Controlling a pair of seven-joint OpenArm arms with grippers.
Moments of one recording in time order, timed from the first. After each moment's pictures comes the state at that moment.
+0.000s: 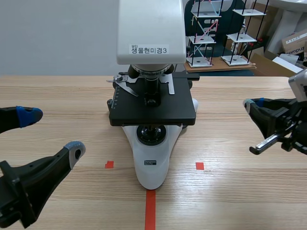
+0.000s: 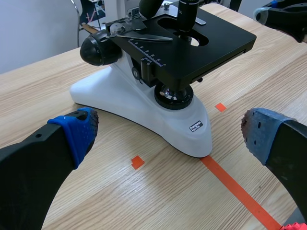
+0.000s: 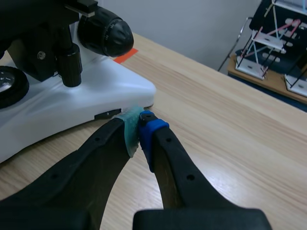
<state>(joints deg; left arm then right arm) 47.9 -33.0 -8.0 119.8 -21.4 -26.8 -10.5 -14.7 30.8 1.2 84.6 9.2 27.7 20.1</state>
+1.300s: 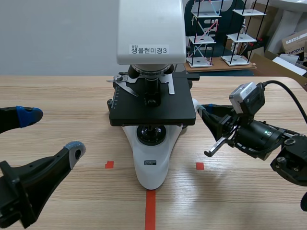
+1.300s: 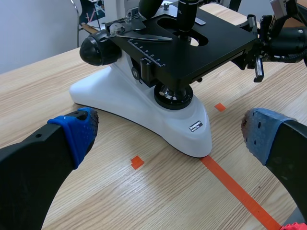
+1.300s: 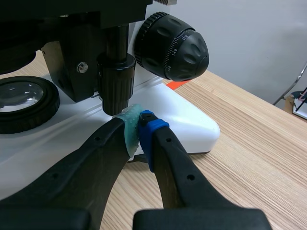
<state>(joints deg) 47.9 -33.0 -8.0 119.8 -21.4 -26.9 -10.5 9.9 23.8 -21.2 51.4 -2.7 27.5 44.7</state>
